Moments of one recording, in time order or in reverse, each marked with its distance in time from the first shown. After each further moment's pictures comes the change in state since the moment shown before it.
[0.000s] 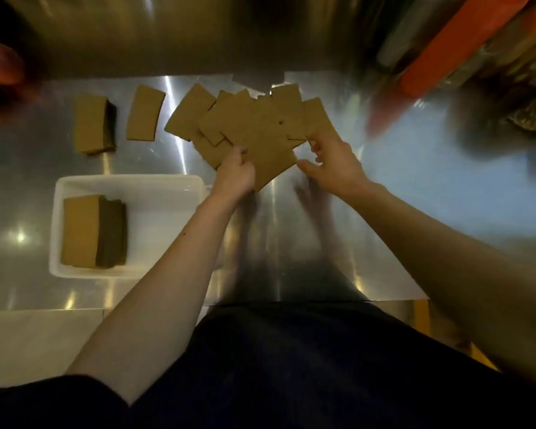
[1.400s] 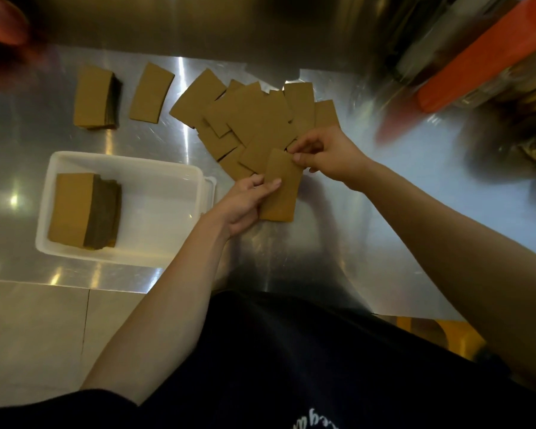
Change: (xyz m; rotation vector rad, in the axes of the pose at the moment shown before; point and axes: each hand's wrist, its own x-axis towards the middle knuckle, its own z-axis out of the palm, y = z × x) left_hand -0.021 -0.027 0.017 -0.796 -0.444 -0.195; right_hand 0.026 -0.024 -0.030 0.298 -0.340 -0.060
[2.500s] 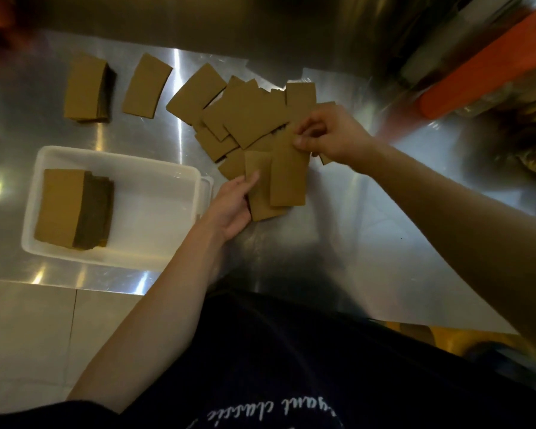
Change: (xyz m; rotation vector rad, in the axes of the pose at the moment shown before) left_hand 0.006 -0.006 -0.012 -0.331 0.094 0.047; right_hand 0.019 -0.024 -0.018 -0.047 -0.005 0.009
